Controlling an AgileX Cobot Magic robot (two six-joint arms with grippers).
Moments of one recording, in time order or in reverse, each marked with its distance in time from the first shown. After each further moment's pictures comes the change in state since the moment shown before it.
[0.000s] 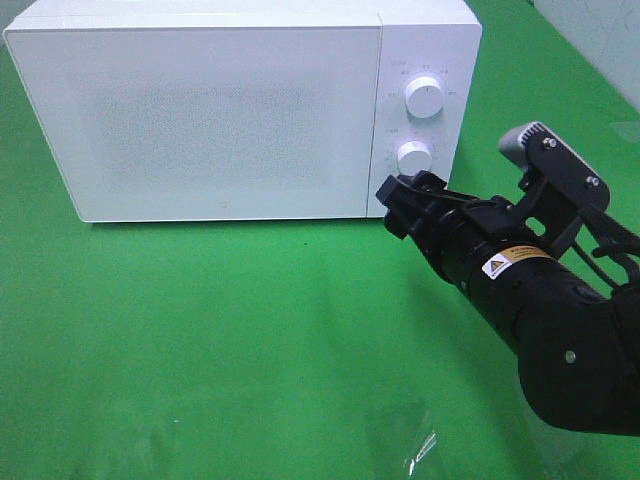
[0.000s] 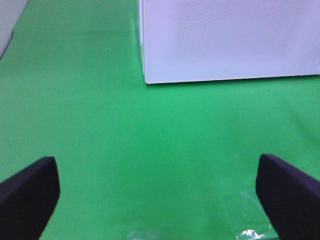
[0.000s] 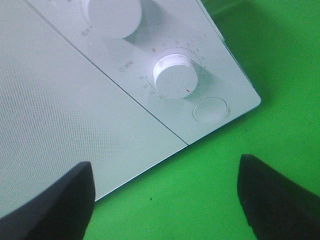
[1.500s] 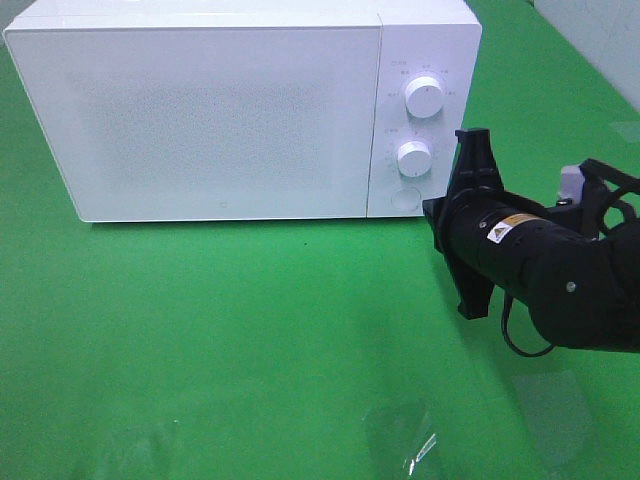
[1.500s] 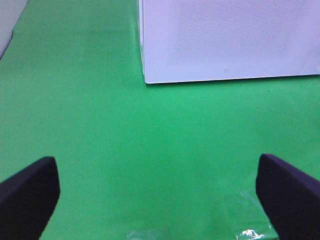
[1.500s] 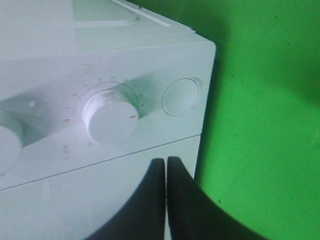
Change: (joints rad) left arm 0.000 0.000 0.000 0.000 0.000 0.000; right arm -0.234 0.069 -0.082 -0.267 0.198 0.900
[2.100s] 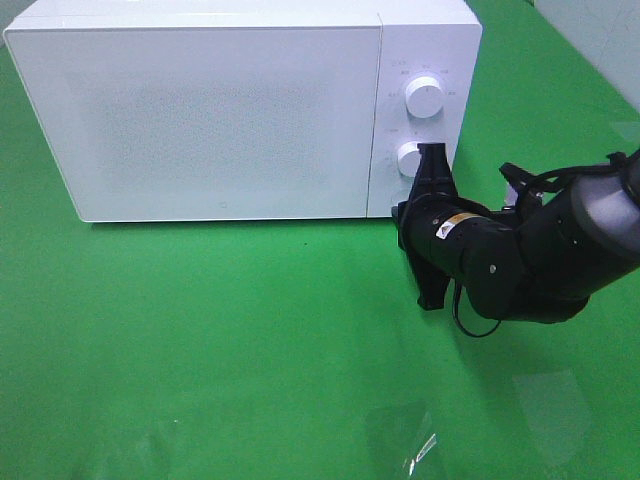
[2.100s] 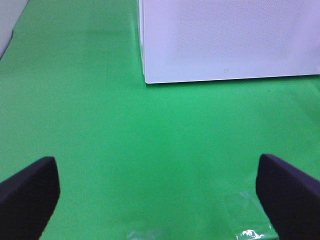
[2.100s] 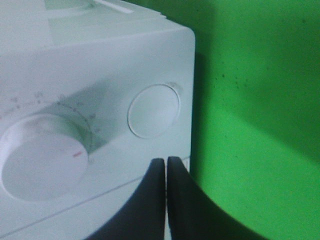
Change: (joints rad) left arm 0.000 0.000 0.000 0.000 0.000 0.000; right arm -0.049 0.218 -0.189 -0.066 0.015 0.104
